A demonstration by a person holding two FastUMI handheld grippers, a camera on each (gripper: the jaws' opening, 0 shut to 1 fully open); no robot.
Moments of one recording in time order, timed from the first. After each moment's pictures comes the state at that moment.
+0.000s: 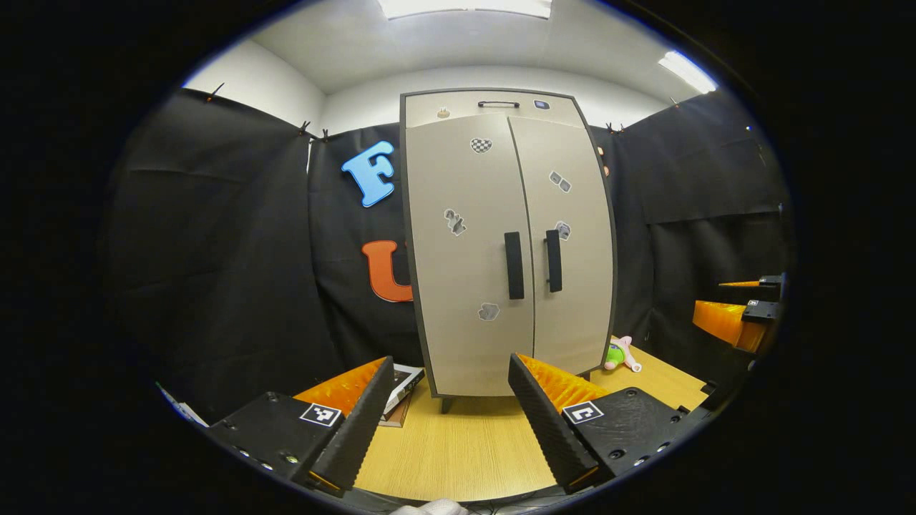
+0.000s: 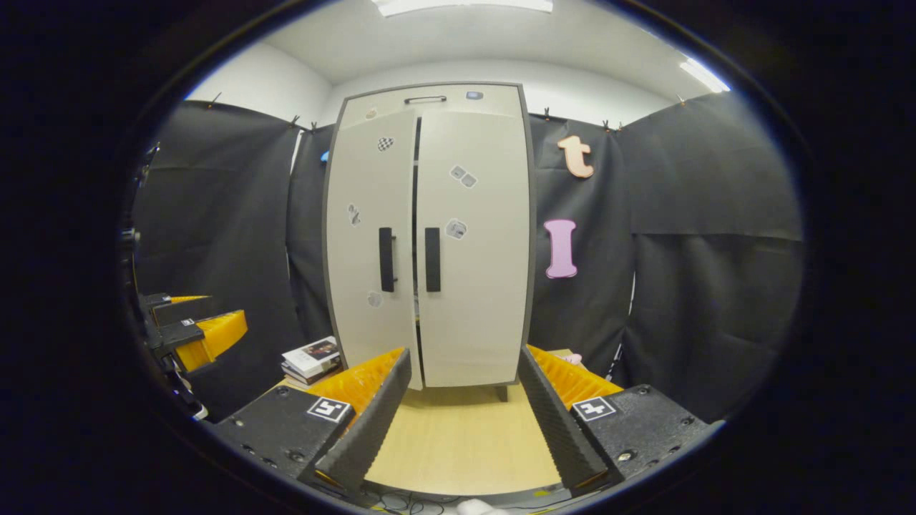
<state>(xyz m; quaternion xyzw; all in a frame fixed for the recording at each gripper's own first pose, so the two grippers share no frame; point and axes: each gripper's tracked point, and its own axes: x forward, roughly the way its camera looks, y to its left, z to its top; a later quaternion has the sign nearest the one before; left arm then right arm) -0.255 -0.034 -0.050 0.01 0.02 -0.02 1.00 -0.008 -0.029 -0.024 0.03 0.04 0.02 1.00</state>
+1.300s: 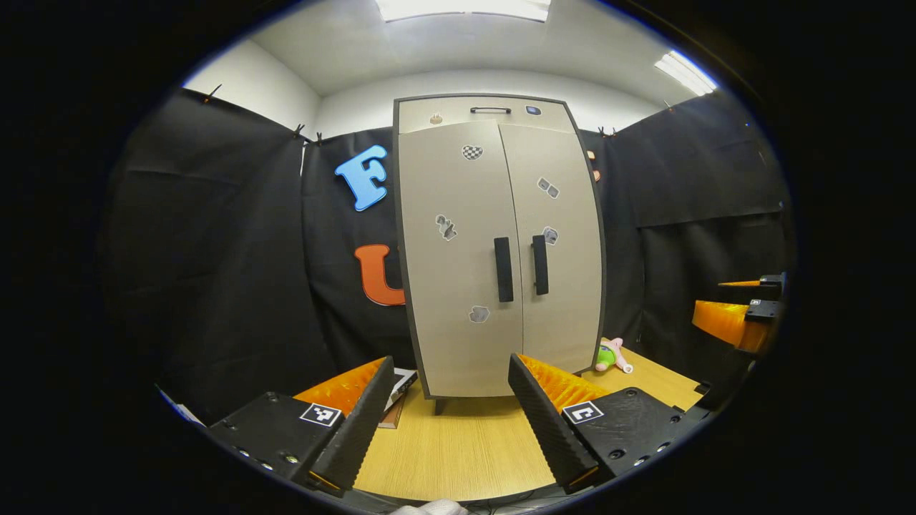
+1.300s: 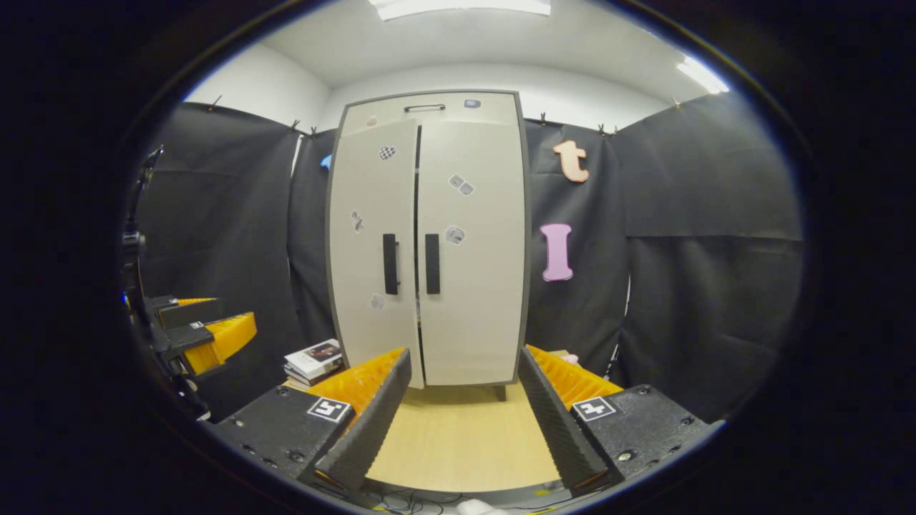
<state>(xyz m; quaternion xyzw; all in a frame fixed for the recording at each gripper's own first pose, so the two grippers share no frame) -0.264 -0.039 -0.042 0.01 0.02 -0.04 1.00 -0.030 -0.027 -0.018 0.03 0.03 0.01 1.00</state>
